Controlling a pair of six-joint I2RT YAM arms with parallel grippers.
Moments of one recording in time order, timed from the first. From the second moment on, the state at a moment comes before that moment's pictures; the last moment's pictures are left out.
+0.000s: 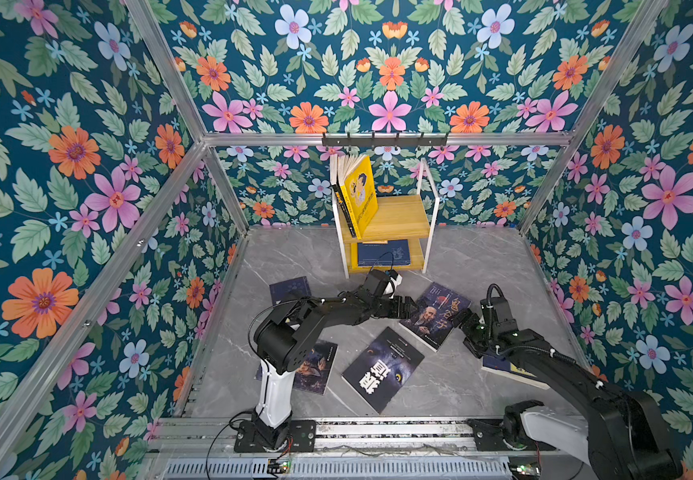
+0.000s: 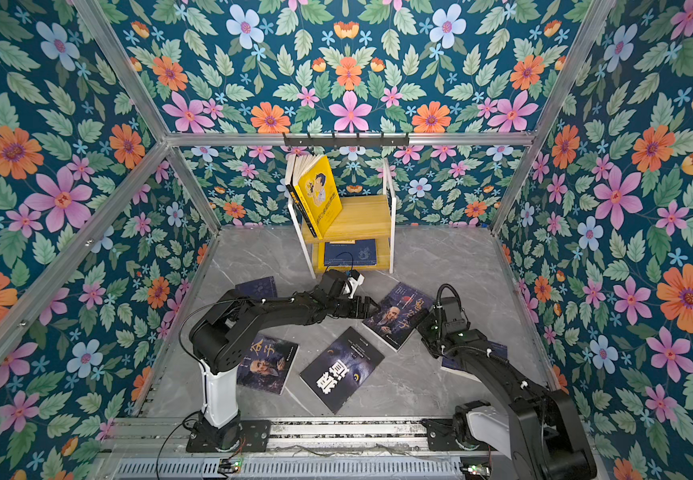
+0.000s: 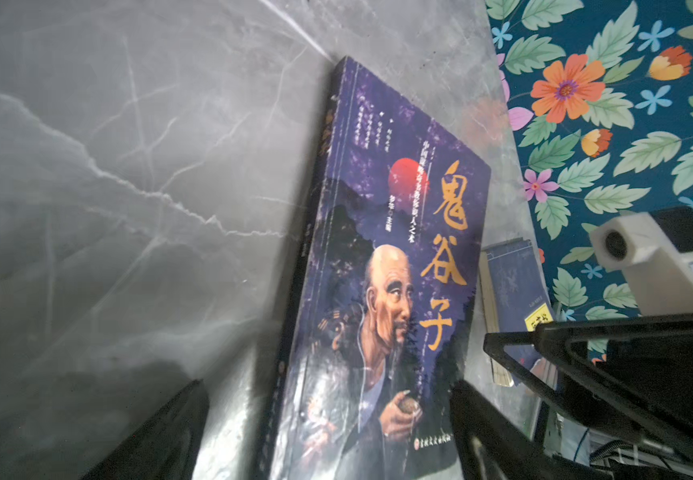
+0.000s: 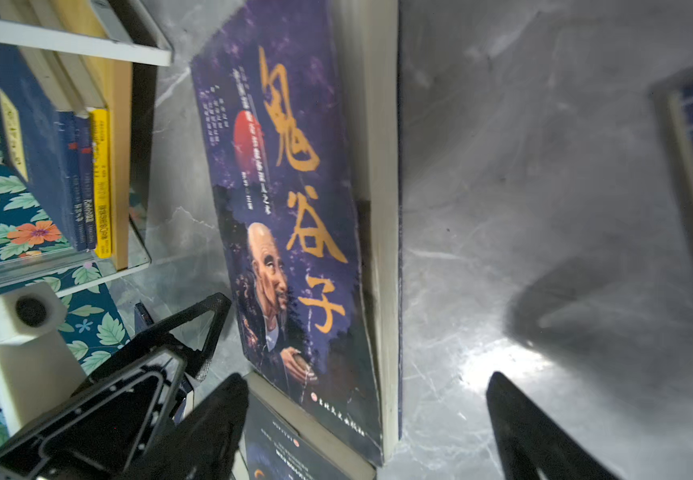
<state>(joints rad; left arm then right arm) -0.73 1.99 1.10 0.17 0.46 -0.62 0.21 1.17 0.49 -0.26 -0.26 1.13</state>
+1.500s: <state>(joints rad) -0.75 2.04 1.06 0.33 0.48 -0.76 0.18 1.34 0.59 -0.26 -0.34 1.13</state>
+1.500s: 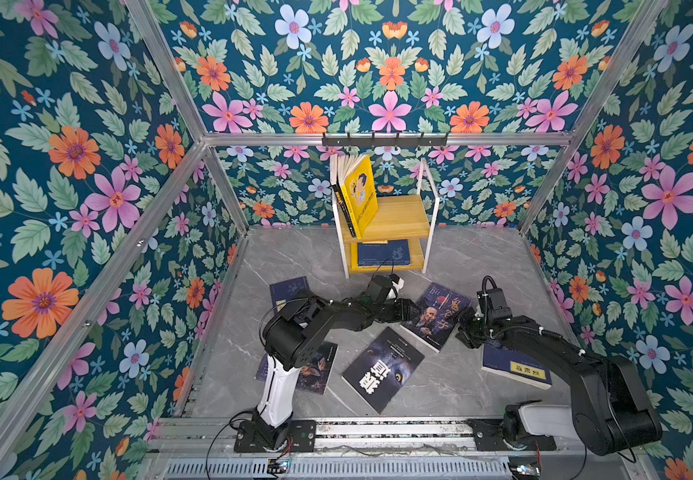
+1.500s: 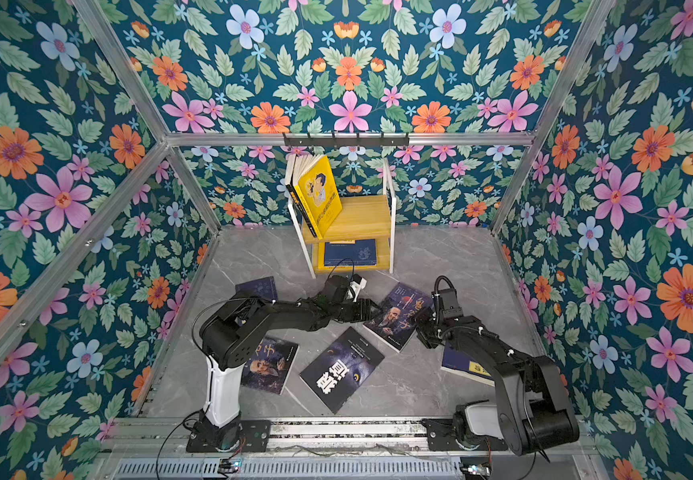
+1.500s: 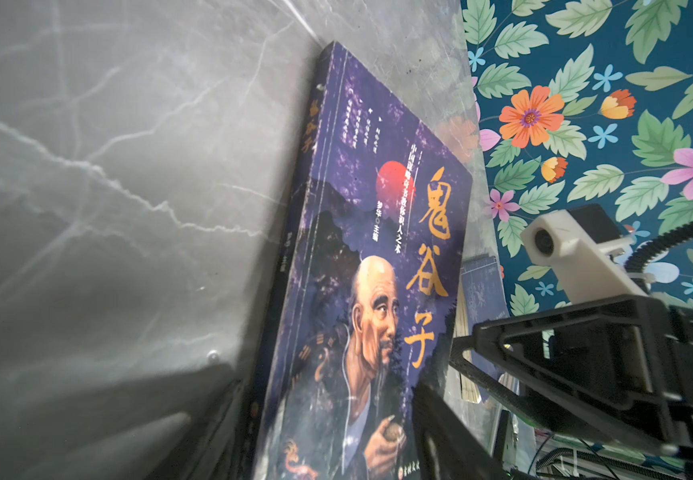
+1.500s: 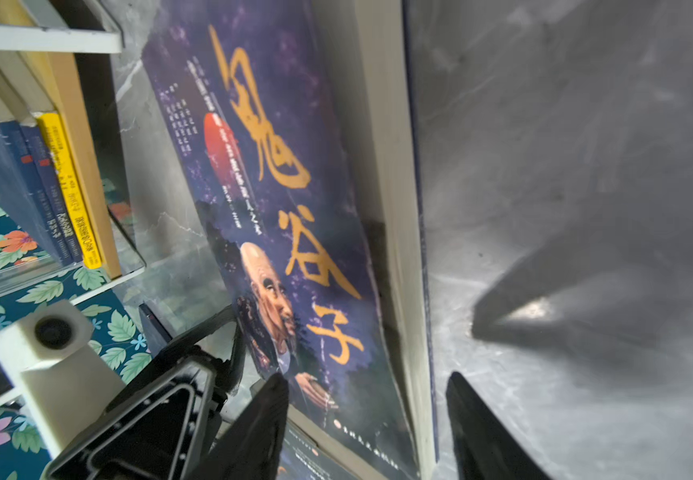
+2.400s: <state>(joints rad) -0.77 2.04 1.06 0.34 0.46 -0.79 0.18 1.34 0.56 -0.09 -0.46 1.05</state>
